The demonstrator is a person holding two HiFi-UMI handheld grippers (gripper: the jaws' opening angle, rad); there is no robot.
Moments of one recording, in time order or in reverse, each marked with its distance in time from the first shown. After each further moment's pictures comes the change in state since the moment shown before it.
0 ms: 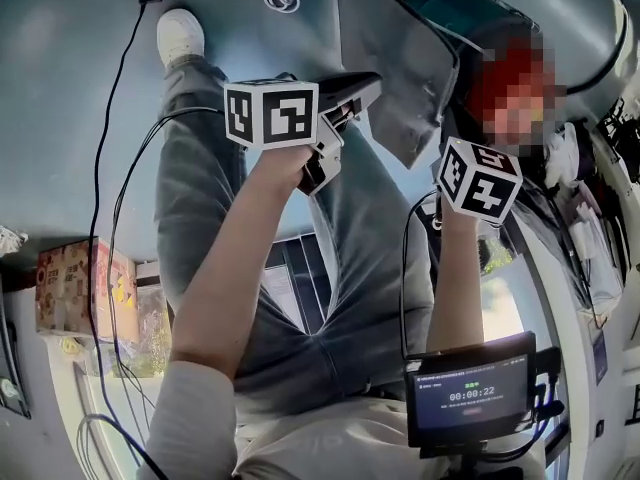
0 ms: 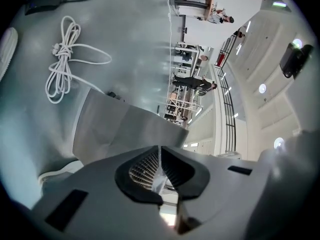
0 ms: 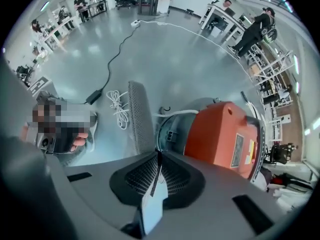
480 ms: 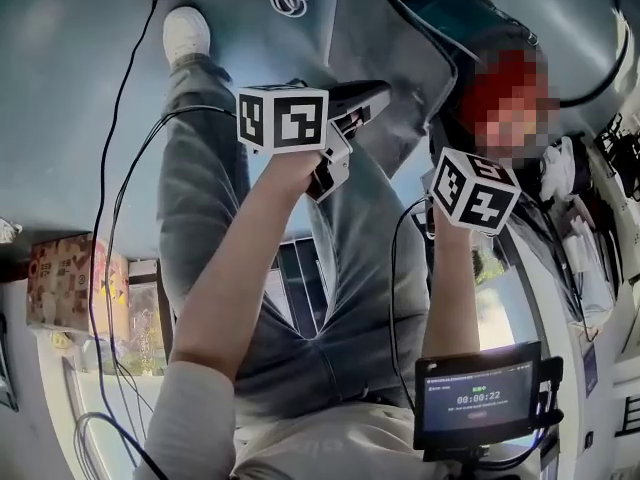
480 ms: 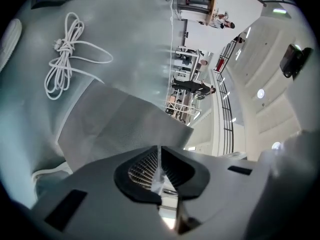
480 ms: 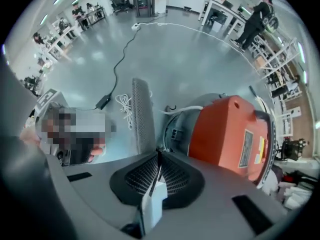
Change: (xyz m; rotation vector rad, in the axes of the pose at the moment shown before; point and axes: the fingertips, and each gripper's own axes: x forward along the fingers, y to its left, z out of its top) left arm 0.045 0.016 -0.007 -0.043 -0.022 -0.020; right arm 0.020 0.000 0.001 0.028 0.009 0.107
